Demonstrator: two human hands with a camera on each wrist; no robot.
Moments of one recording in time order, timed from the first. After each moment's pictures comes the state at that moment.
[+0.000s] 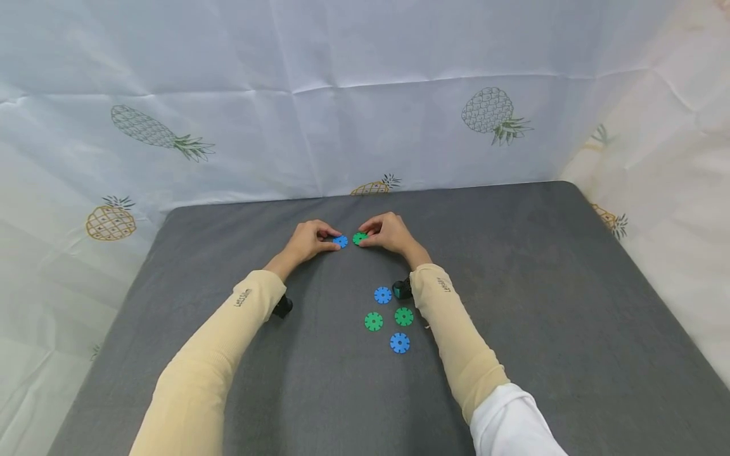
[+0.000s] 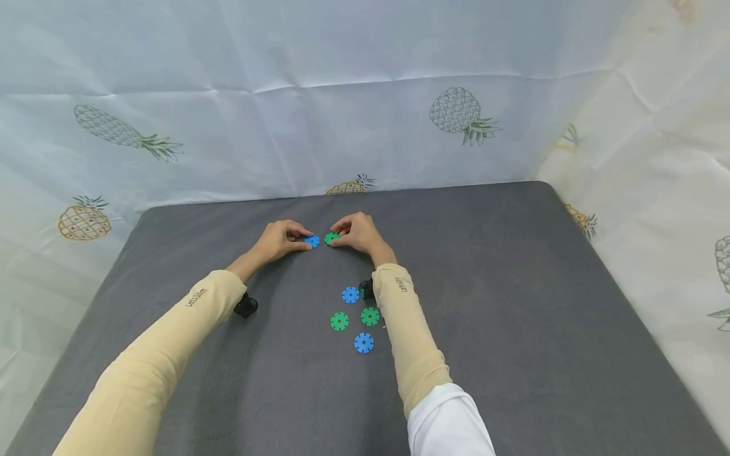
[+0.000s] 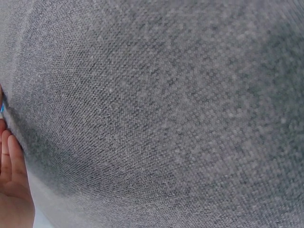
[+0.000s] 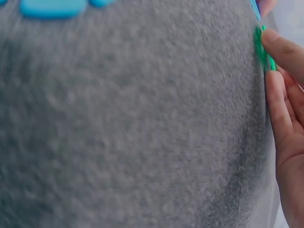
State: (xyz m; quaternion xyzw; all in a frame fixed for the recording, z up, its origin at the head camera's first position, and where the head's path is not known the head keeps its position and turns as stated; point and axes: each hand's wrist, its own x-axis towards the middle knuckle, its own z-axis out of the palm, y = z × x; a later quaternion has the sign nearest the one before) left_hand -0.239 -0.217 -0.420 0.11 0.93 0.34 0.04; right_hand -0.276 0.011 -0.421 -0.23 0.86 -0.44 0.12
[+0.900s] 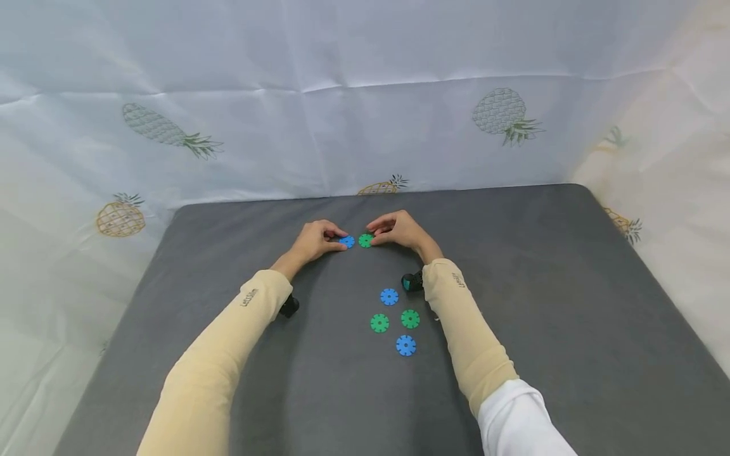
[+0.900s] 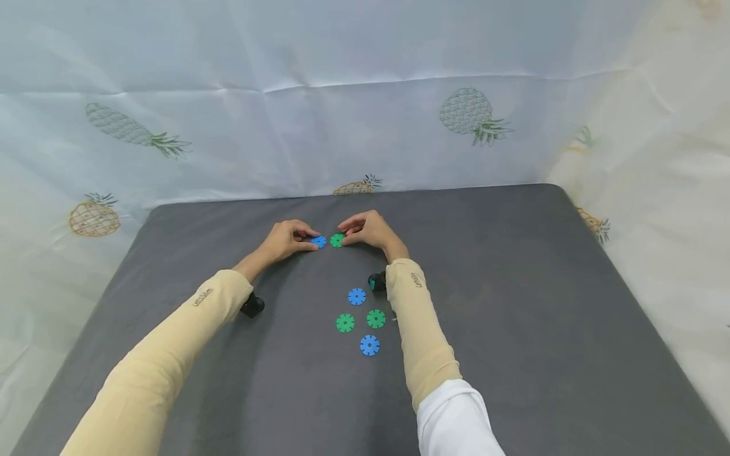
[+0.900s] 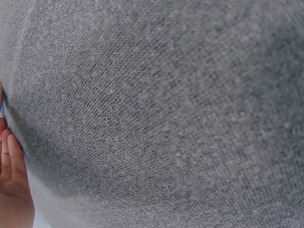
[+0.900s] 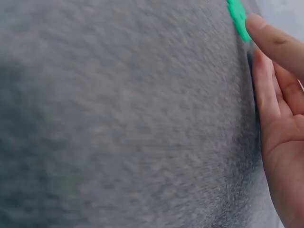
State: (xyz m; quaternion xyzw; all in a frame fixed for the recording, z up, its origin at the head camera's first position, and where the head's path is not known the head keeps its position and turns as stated) left_hand -0.235 -0.211 -0.412 0.08 0.94 0.32 0.06; right_hand -0.290 0.023 -0.426 -0.22 0.77 -0.57 0.21
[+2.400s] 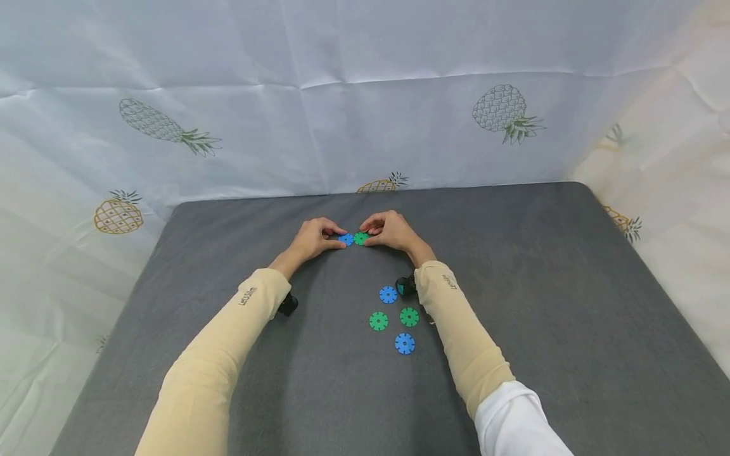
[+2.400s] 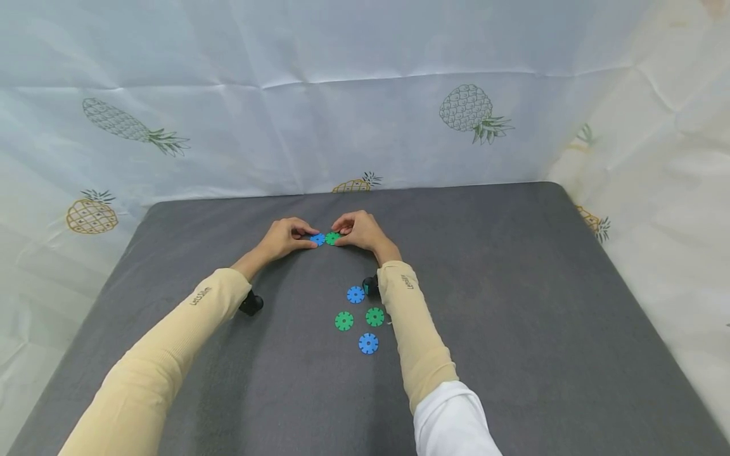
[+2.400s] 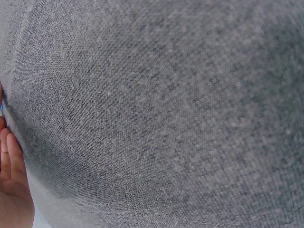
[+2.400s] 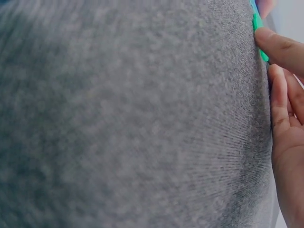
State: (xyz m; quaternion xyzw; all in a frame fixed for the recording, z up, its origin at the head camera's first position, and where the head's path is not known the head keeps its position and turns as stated) left_hand -0.235 -0.210 -0.413 0.09 0.95 0.31 0.05; right_hand -0.287 0.006 -0.428 -0.25 0.82 -0.49 0.16
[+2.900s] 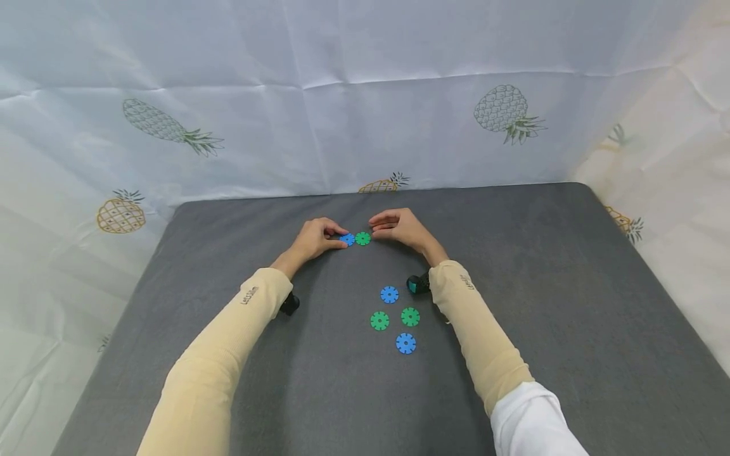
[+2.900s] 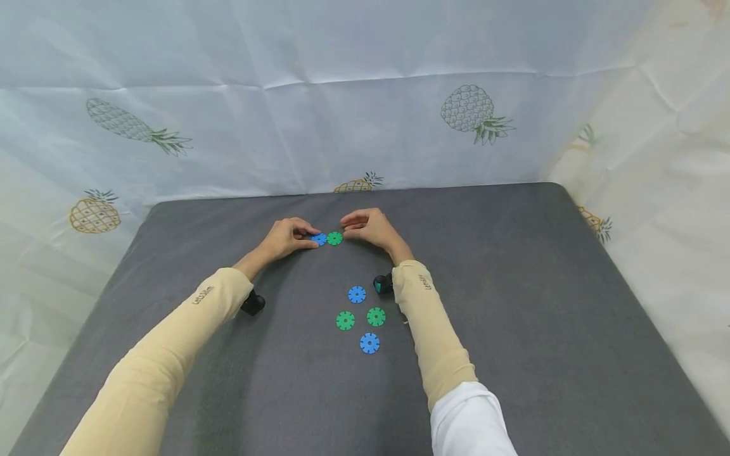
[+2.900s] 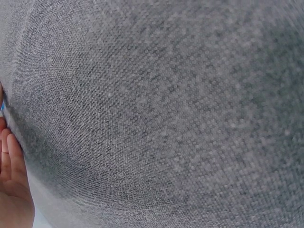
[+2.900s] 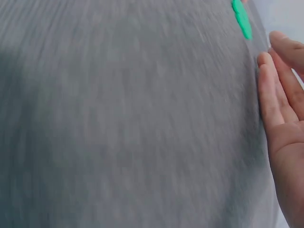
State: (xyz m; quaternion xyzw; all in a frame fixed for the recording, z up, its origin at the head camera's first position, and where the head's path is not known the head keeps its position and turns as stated) left_hand -0.234 -0.211 -0.410 0.09 0.95 0.31 0.05; right_hand -0.288 0.026 -0.426 -0.24 0.74 -0.60 0.20
